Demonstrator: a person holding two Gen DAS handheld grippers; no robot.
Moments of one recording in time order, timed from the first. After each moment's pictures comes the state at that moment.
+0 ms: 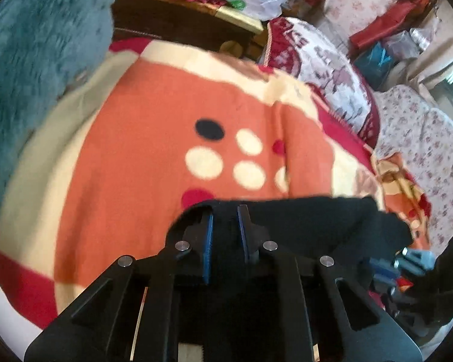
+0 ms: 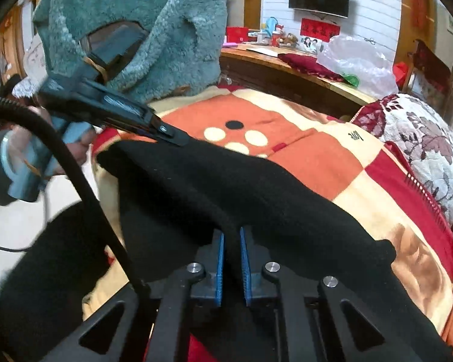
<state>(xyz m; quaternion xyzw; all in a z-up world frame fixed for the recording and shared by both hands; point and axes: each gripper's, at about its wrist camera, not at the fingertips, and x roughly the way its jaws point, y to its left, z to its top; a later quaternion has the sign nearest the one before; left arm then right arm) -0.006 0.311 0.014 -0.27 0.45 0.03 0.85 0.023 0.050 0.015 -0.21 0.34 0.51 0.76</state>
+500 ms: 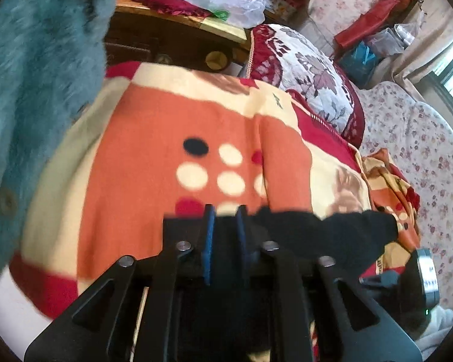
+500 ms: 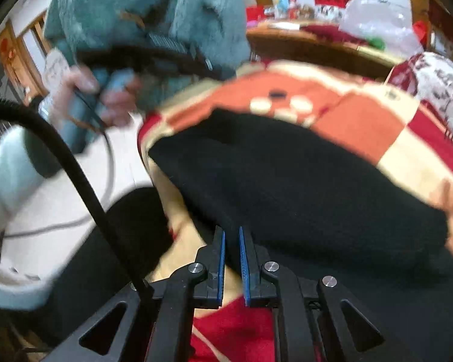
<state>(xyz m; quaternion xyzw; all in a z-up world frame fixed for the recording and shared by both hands) -0.026 0.306 0.048 -0.25 0.45 0.02 0.86 -0.007 0.046 -0.013 -0.18 0.42 0.55 0.70</state>
